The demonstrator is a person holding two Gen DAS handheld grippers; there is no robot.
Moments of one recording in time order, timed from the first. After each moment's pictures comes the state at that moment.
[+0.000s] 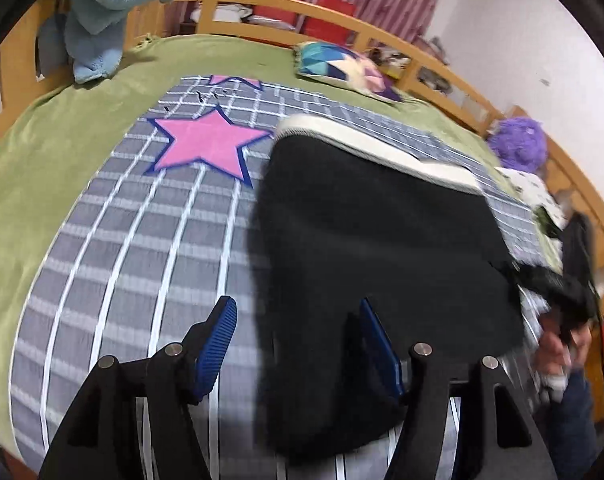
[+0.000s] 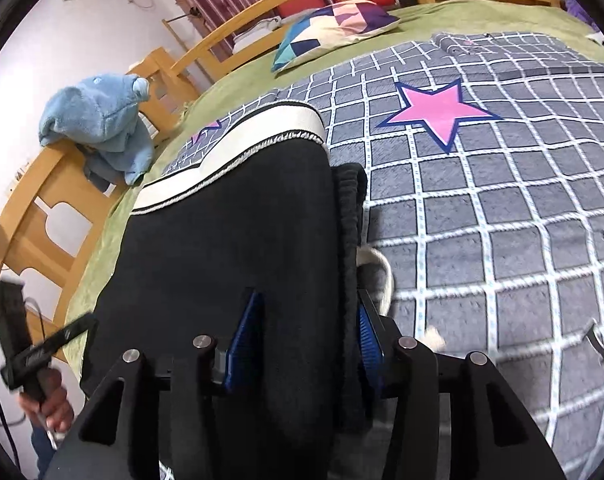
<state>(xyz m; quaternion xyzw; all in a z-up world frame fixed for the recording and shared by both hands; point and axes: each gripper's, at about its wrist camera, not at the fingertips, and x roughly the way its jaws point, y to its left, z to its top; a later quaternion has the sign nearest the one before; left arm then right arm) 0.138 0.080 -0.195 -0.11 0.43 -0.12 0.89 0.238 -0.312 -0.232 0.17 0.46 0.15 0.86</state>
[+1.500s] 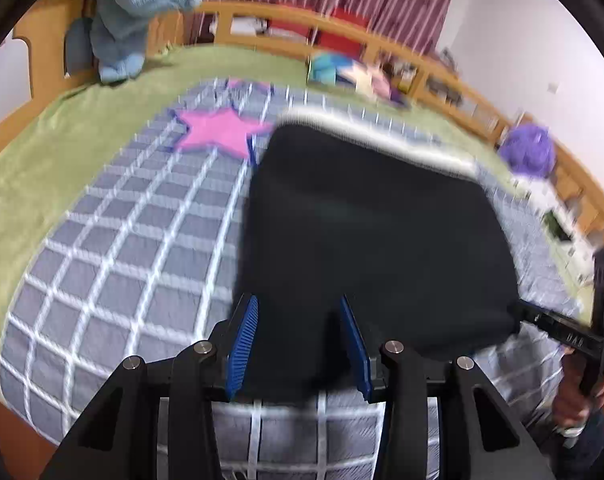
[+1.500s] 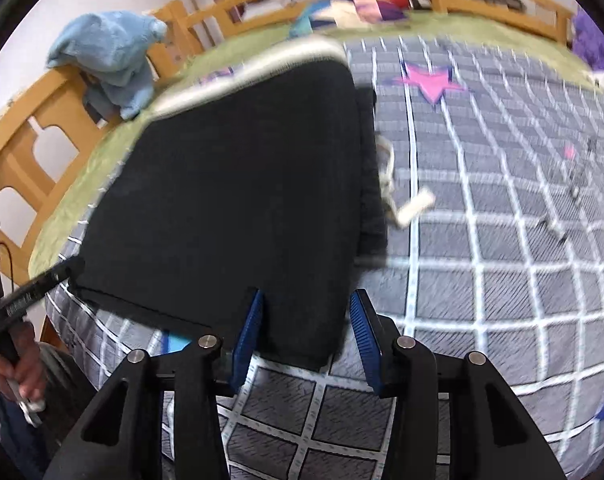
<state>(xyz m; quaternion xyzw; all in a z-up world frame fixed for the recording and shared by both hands) 0.102 0.063 -0.193 -0.12 0.39 -0.08 0.91 0.133 -0.286 -0.225 0.06 0.47 0.13 0.87</state>
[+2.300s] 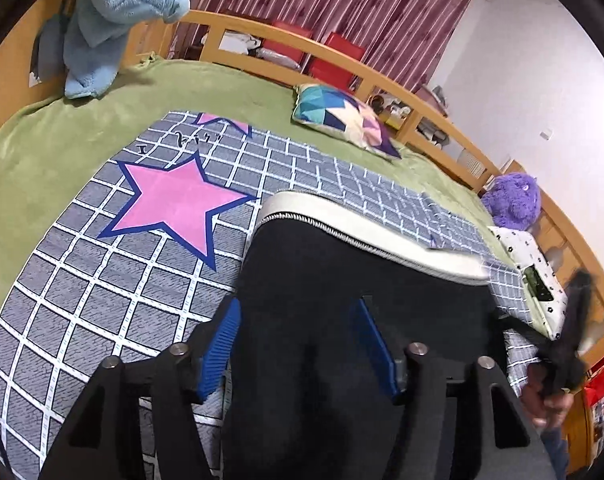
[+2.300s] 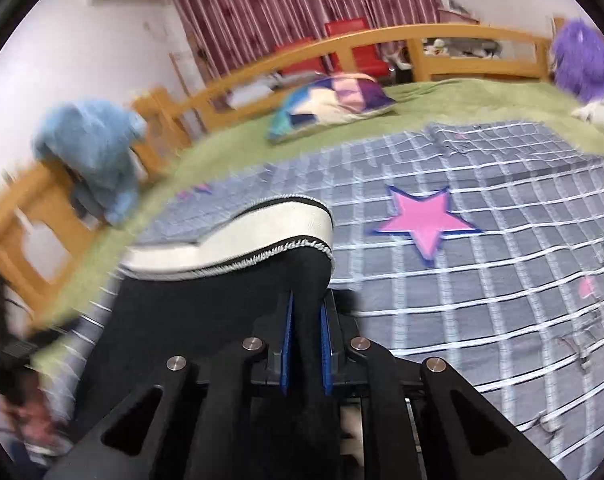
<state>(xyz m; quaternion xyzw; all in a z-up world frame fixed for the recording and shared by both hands) 0.212 0.060 -0.182 -0.18 0.36 -0.11 0.91 0.256 -0.311 -0.199 0.10 0.37 0.09 0.92</state>
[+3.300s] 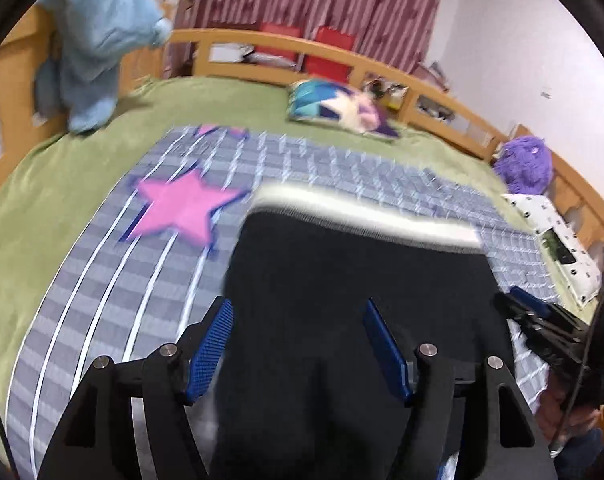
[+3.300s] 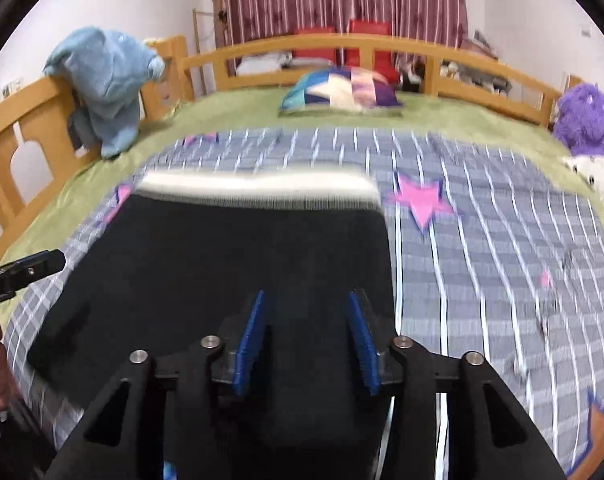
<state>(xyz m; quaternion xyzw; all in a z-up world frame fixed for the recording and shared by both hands) 0.193 0.024 -0.156 -0.09 0.36 -0.09 0.92 0.185 -0.258 -0.184 -0.01 0.36 0.08 0.93</state>
